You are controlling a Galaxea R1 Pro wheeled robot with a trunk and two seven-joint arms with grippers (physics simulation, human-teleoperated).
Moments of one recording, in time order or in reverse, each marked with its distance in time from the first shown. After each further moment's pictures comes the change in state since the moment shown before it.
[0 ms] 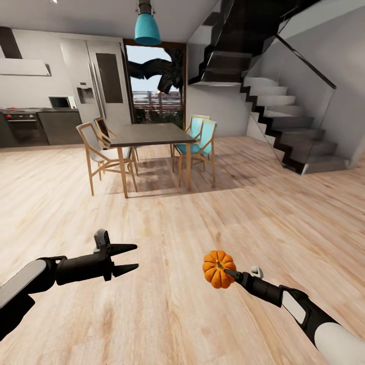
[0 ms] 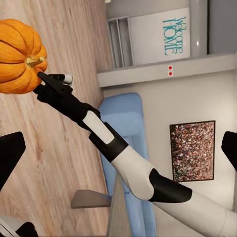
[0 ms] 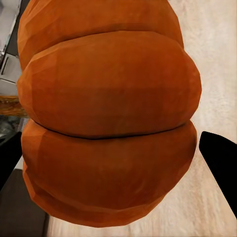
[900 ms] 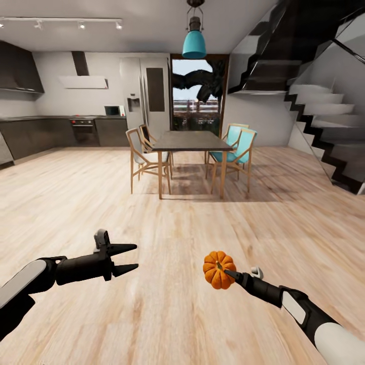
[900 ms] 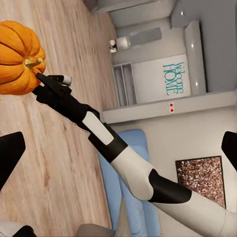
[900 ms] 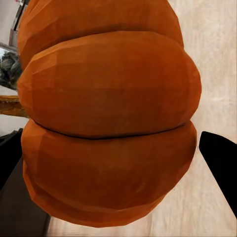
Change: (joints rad) left arm 0.000 -0.001 0.000 0.002 0.002 -0.001 0.000; right arm 0.000 0.000 0.002 0.004 0.003 -0.003 -0.004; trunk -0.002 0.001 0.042
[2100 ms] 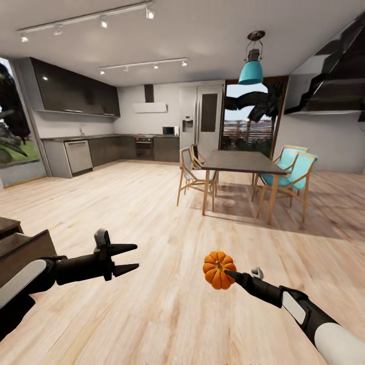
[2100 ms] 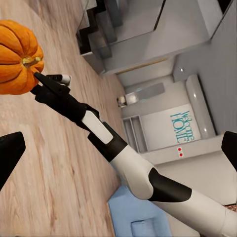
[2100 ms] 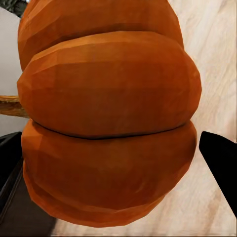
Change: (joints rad) left arm 0.000 0.000 0.000 -0.009 -0.002 0.000 0.002; right arm 0.000 0.000 0.000 0.003 -0.001 0.000 -0.003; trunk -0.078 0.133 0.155
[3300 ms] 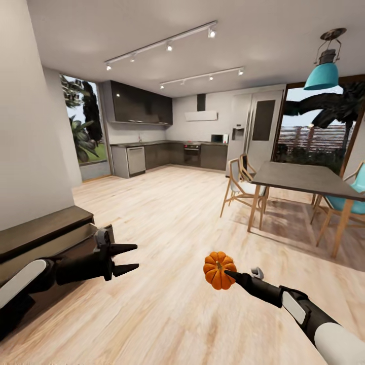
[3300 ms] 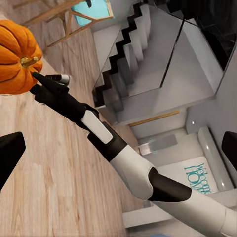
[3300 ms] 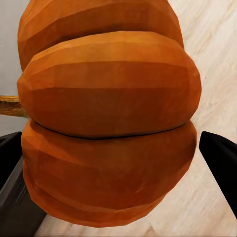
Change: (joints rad) left arm 0.000 0.000 0.000 -0.002 0.000 0.000 0.000; right arm 0.000 0.000 0.001 -0.001 0.001 -0.001 -0.014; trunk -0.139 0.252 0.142
